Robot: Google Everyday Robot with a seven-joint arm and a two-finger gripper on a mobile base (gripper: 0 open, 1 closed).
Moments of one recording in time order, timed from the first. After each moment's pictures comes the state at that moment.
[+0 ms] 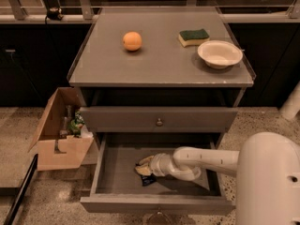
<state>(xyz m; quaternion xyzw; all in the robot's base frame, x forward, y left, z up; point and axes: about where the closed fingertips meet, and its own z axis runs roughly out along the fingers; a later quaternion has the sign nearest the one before) 0.581 0.034 0.337 -0.42 0.81 0.27 0.32</state>
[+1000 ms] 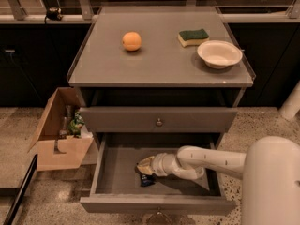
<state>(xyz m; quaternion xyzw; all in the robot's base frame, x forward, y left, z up) 0.572 0.041 0.354 -0.43 0.78 0.31 0.33</state>
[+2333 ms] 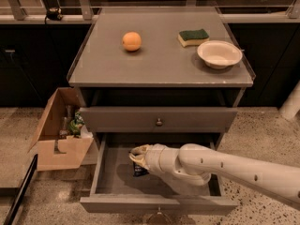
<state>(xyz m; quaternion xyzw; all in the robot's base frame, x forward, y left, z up) 0.540 0.058 0.521 -0.50 0.70 0.22 0.46</state>
